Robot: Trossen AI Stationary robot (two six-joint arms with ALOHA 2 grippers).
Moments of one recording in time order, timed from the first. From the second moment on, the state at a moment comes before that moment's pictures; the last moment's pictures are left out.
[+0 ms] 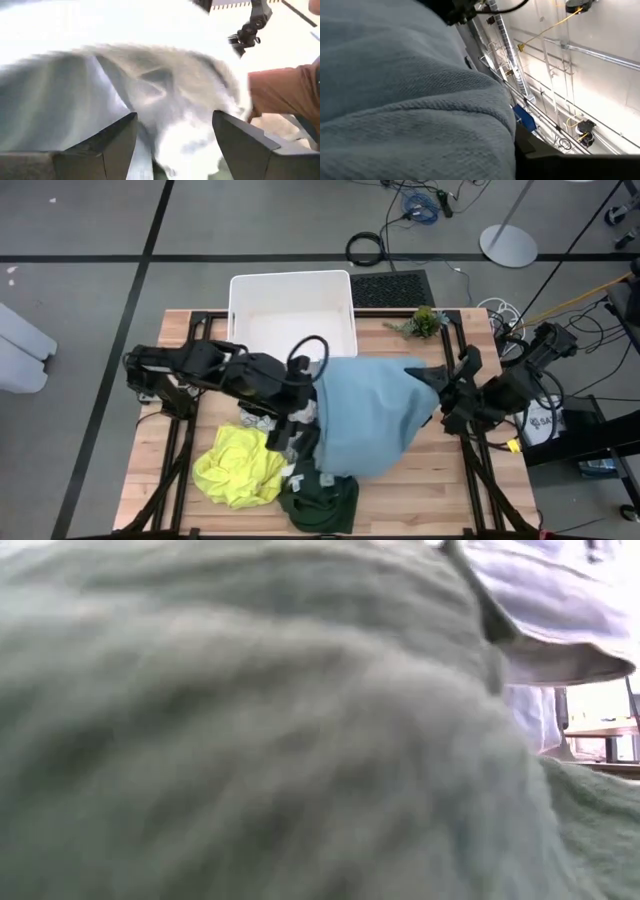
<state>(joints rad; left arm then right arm) -0.26 1.72 2.24 -1.07 -0.03 -0.02 0.70 0.99 0.94 0.59 0.97 -1.45</state>
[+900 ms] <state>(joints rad) -0.44 1.74 2.23 -1.10 -0.81 0.53 0.69 0.99 0.94 0.60 0.97 -1.42</state>
